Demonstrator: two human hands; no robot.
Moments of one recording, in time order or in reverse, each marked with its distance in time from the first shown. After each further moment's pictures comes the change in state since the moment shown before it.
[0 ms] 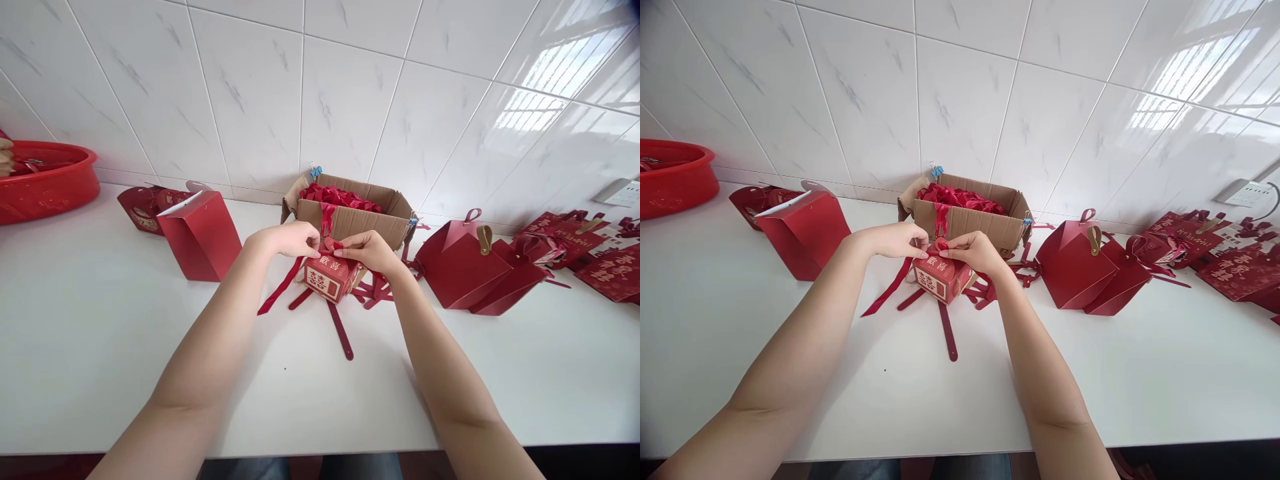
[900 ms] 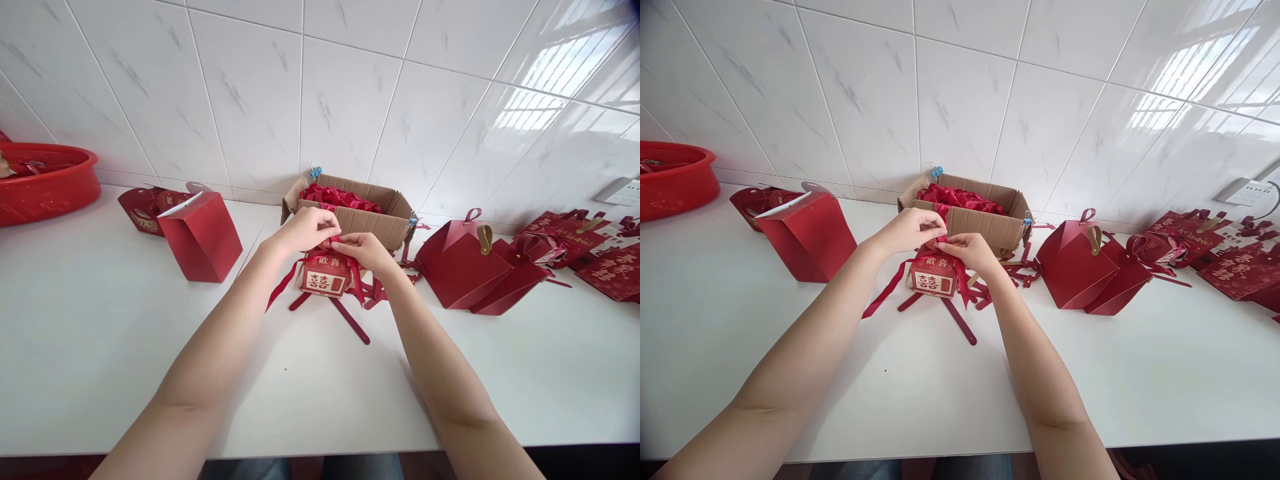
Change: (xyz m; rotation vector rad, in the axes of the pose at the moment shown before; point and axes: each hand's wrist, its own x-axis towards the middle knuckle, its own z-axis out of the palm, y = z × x) left_hand 0.011 0.018 0.014 -0.368 0.443 0.285; right_hand -0.001 -0.003 0.010 0.076 0.083 0.174
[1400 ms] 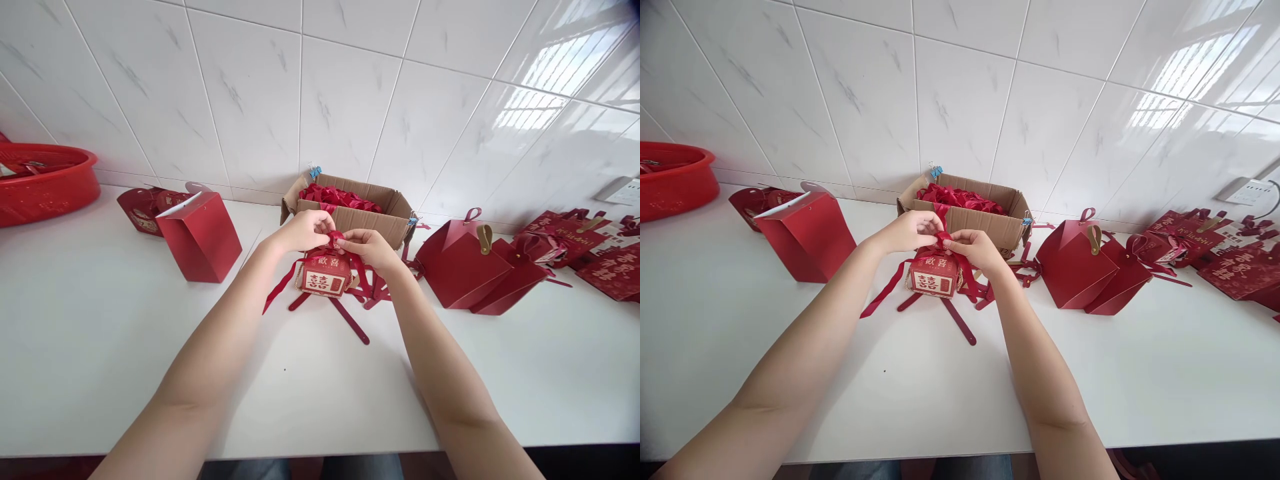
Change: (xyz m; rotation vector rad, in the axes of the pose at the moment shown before) left_hand 0.004 -0.014 0.001 -0.117 -0.045 -0.060; right_hand 0.003 0.001 -0.009 0.165 -0.035 -0.032
